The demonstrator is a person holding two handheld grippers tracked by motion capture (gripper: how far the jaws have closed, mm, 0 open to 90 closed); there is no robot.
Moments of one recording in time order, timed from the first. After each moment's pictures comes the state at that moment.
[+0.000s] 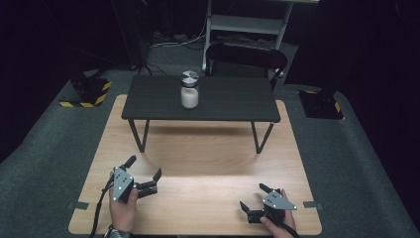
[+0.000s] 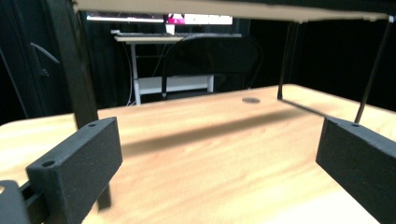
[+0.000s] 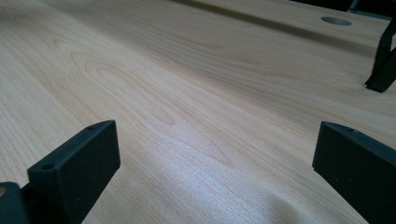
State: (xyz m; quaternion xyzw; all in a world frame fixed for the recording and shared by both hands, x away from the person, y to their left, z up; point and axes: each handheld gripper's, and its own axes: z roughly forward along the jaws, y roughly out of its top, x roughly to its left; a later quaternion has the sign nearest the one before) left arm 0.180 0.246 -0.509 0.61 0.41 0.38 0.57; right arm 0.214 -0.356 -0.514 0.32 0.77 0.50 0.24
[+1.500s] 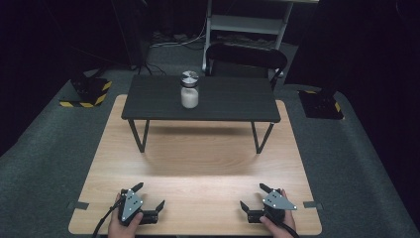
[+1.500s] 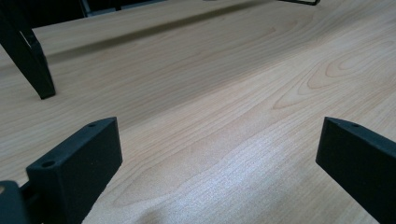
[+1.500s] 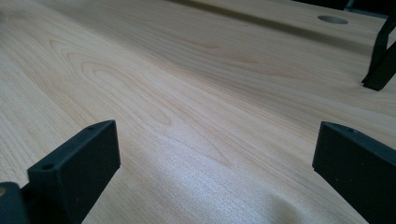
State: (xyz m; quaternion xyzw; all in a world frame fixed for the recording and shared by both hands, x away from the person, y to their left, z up) left arm 0.165 0.254 -0.519 0.73 0.38 0.29 0.48; right arm 0.213 -0.355 -0.514 0.32 0.77 0.49 0.25
